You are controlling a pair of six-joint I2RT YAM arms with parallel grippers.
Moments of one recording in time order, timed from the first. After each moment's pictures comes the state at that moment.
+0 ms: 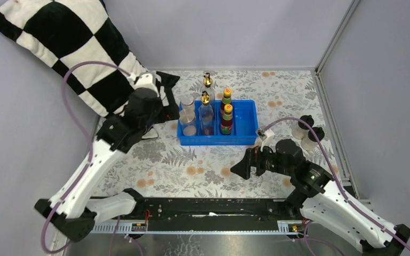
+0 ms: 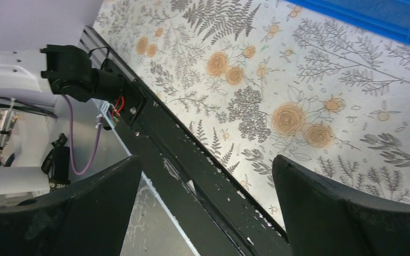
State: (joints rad) left arm -0.57 1.14 1.35 -0.78 -0.34 -0.50; right arm 0.76 0.58 0.55 -0.43 -0.31 0.59
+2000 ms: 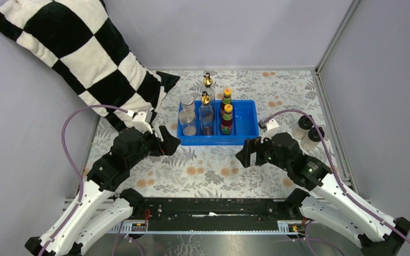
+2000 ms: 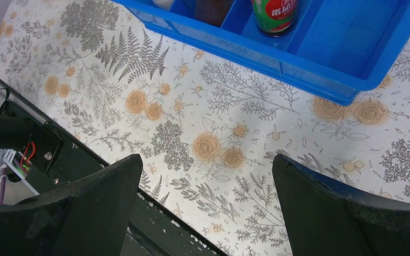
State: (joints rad) left arm -0.57 0.62 0.78 -0.59 -0.02 -0.51; right arm 0.76 0.68 0.67 -0.51 0.01 0.42
